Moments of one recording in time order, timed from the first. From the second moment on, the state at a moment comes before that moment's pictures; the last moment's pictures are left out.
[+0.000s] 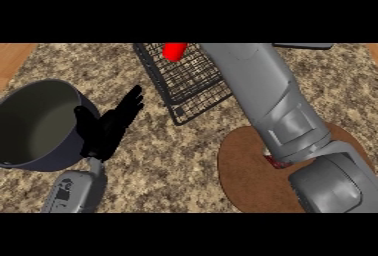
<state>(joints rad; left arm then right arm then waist) -0.24 0.07 -0.08 -1.48 0.10 -0.09 0.28 -1.56 0.00 -0.17 -0.36 0.25 -0.09 -0.05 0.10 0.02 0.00</state>
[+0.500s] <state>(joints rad) -0.21 0.08 -0.06 -1.48 0.09 -0.08 0.26 -1.61 -0.02 -0.25 -0.31 0.15 -0.33 -0.07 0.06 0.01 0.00</state>
